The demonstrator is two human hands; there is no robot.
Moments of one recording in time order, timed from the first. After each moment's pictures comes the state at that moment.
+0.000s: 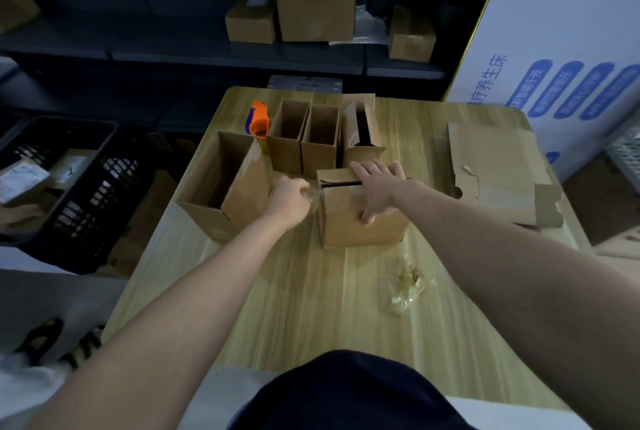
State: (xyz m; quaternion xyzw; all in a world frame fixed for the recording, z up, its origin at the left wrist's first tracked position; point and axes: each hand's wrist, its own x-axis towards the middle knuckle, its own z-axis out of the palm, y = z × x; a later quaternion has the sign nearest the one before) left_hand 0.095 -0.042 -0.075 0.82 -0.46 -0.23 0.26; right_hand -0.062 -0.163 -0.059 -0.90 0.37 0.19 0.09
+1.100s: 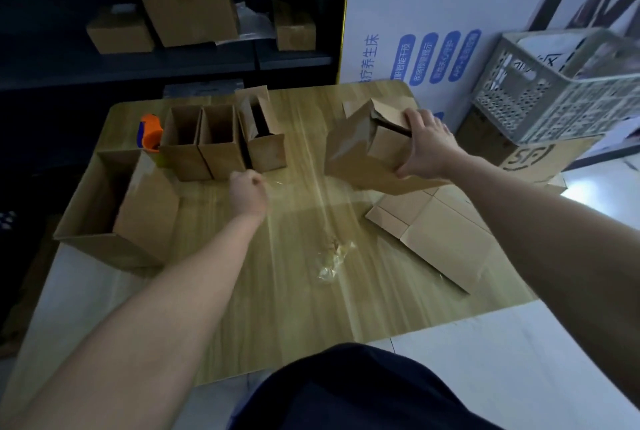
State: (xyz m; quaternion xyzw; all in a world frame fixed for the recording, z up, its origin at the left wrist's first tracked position) left_hand 0.011 -0.084 -0.093 0.80 -0.45 -0.18 0.35; right_hand -0.291 -0.165 0.008 -0.81 0.59 -0.05 0.07
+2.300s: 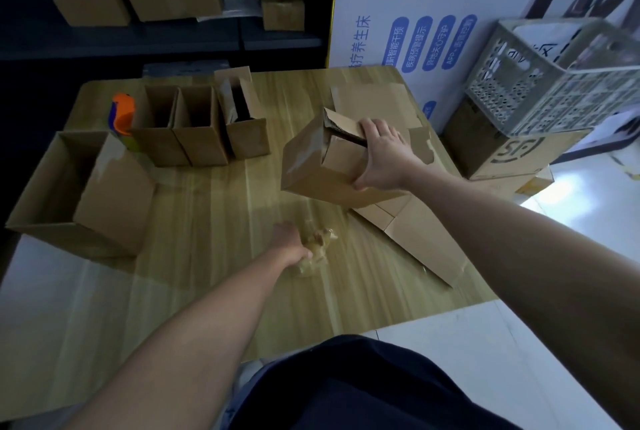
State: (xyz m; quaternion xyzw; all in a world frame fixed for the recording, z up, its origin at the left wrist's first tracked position) left_hand -0.084 -0.051 -0.171 0.77 -0.54 -0.35 -0.01; right_hand -0.259 -0.143 -0.016 -0.83 0.54 -0.04 0.12
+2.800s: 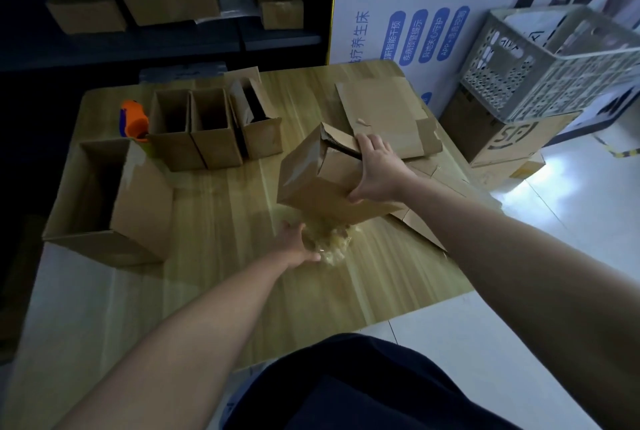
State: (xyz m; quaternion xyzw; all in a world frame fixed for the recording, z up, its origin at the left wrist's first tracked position) left_hand -0.032 -0.027 -0.171 0.71 -0.58 -0.39 0.00; right_hand -0.207 -0.104 -0.031 -0.80 0.58 -0.02 0.15
